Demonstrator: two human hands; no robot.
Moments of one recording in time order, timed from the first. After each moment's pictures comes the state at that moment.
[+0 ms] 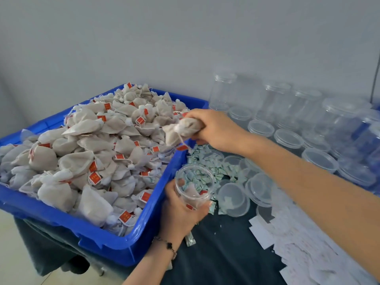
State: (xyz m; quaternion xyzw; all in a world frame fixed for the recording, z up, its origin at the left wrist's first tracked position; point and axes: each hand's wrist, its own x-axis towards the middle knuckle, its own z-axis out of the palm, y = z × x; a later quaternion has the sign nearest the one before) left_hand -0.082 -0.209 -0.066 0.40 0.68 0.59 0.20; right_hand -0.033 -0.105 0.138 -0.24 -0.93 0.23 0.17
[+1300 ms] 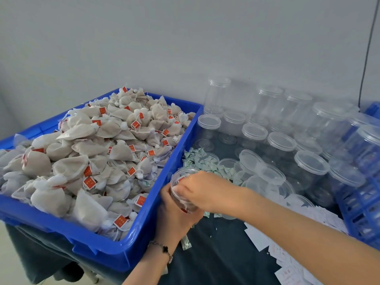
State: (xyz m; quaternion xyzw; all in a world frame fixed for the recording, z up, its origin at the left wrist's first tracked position) left_hand -0.086 -0.209 -0.069 0.39 0.71 0.57 0.14; right_hand -0.009 -0.146 0.066 -0.22 -0.97 0.08 -0.06
